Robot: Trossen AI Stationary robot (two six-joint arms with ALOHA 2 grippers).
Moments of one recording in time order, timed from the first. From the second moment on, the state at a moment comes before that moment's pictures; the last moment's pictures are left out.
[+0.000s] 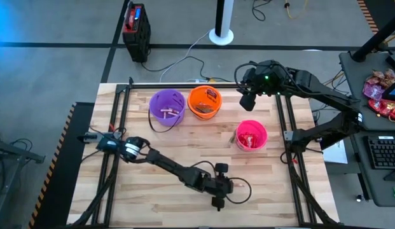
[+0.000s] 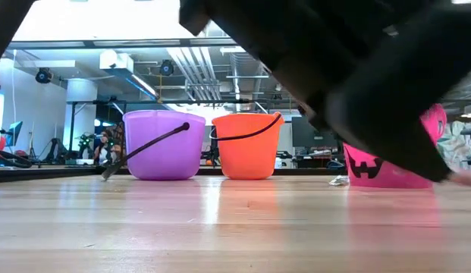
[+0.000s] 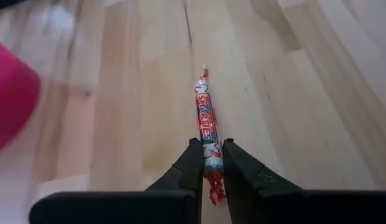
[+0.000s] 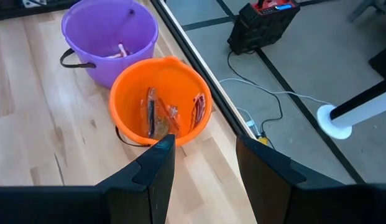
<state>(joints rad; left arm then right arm) -0.39 2.39 1.79 -0.15 -0.34 -0.03 -0.36 1.28 1.53 -0.95 0.19 -0.04</state>
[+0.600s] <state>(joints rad) -0.31 1.59 1.20 -0.35 -0.55 -0.41 -0.36 1.25 1.53 -0.95 0.18 -0.04</state>
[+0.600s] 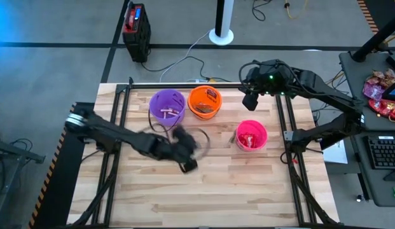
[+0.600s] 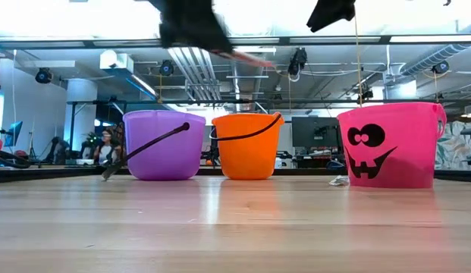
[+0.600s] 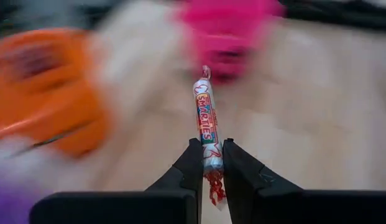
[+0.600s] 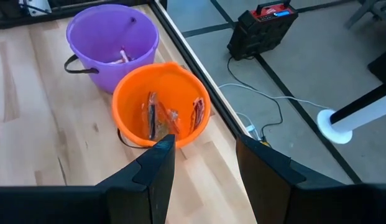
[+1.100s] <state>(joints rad) 0.08 1.28 1.07 -0.81 -0.64 -0.69 -0.37 1.30 1.53 -0.89 0.18 0.08</state>
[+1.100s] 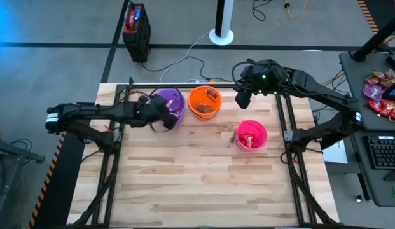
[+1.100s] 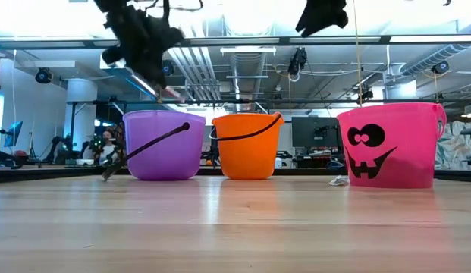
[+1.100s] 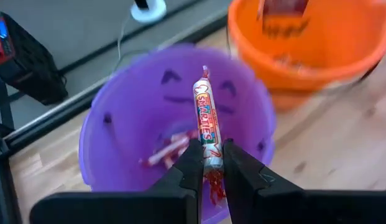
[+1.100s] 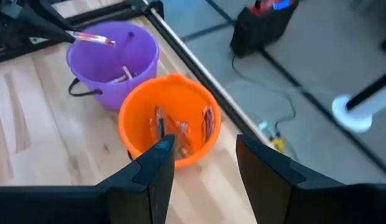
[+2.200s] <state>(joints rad) 0.25 1.27 0.98 -0.80 -0.46 -0.30 -0.37 1.38 1.53 -1.17 -0.16 0.54</state>
